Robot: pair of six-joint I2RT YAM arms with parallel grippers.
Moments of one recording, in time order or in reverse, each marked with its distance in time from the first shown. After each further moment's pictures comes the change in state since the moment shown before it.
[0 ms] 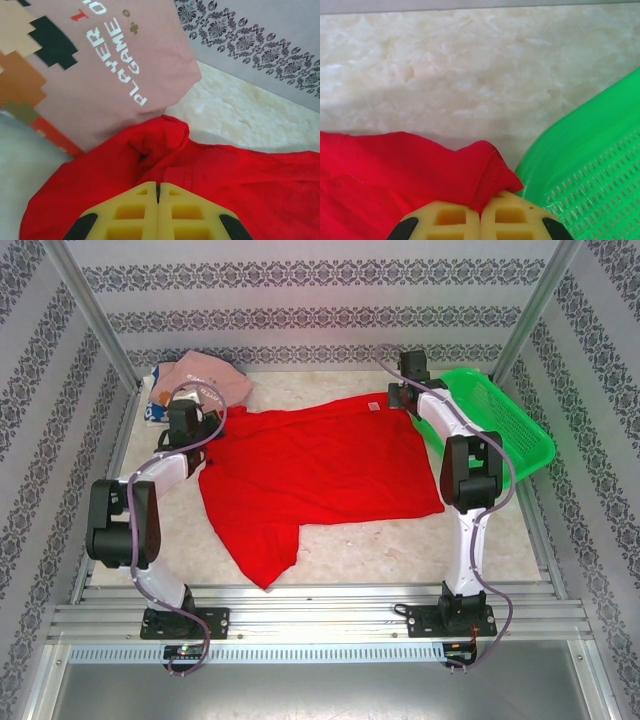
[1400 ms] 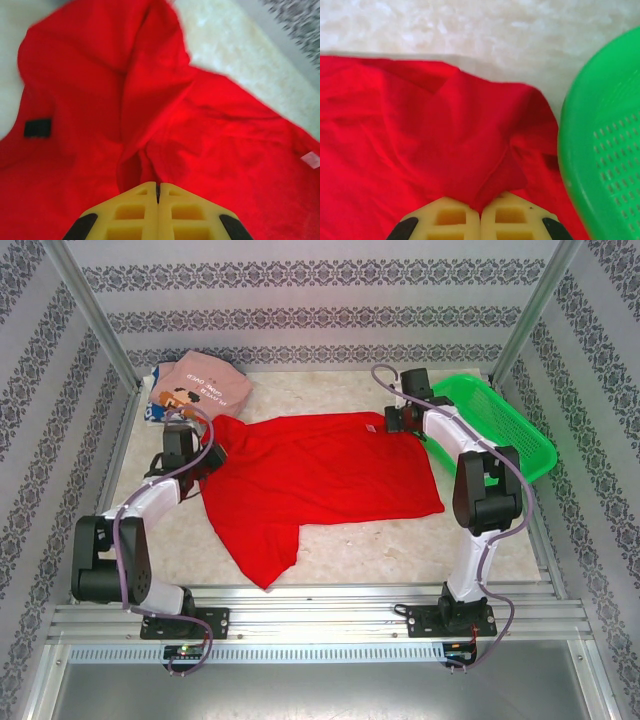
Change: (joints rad) left arm 0.005 -0.204 -0.199 -0.222 0.163 -0.211; right arm 0.035 -0.240 -0.322 -0.020 -0.149 -0.067
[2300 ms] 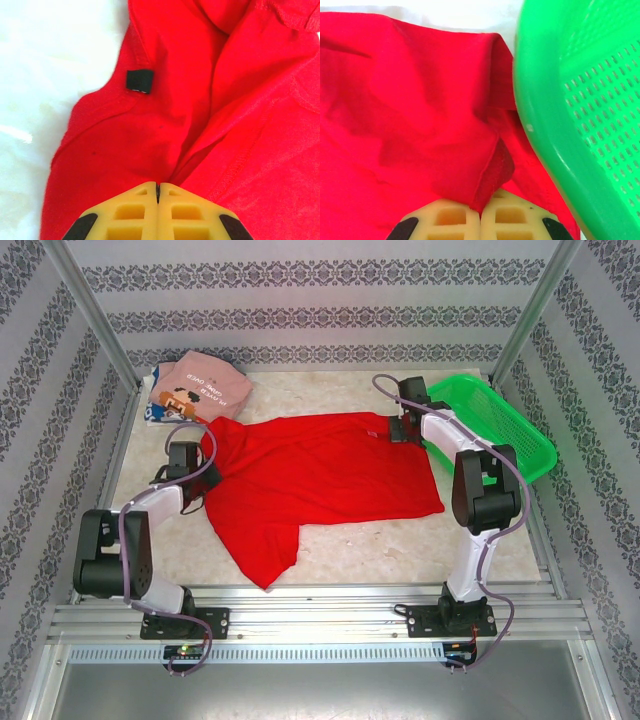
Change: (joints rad) left arm 0.000 0.009 -0.098 -0.035 -0.182 0.009; right arm -0.005 0.012 -0.042 -0.050 0.123 0.056
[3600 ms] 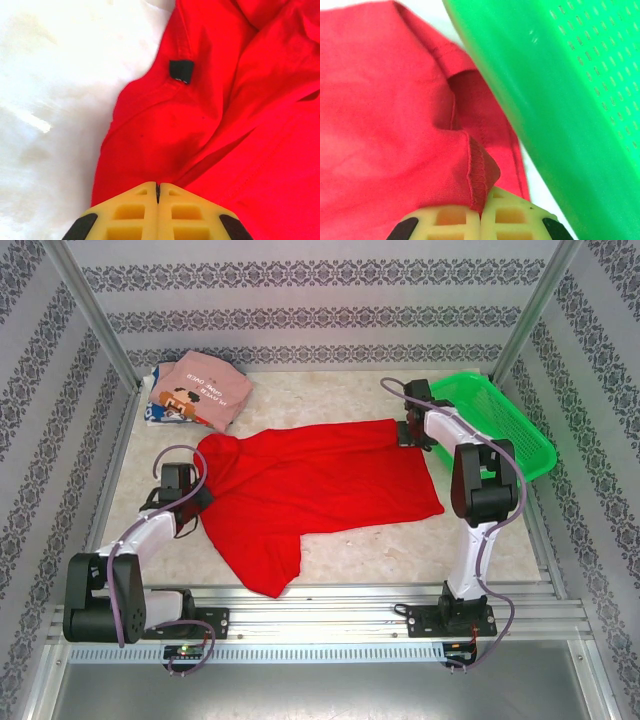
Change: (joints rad) left arm 0.023 -0.237 -0.164 -0.122 -0.074 -0.043; right arm -0.050 0.073 0.062 -0.102 0.051 0.022
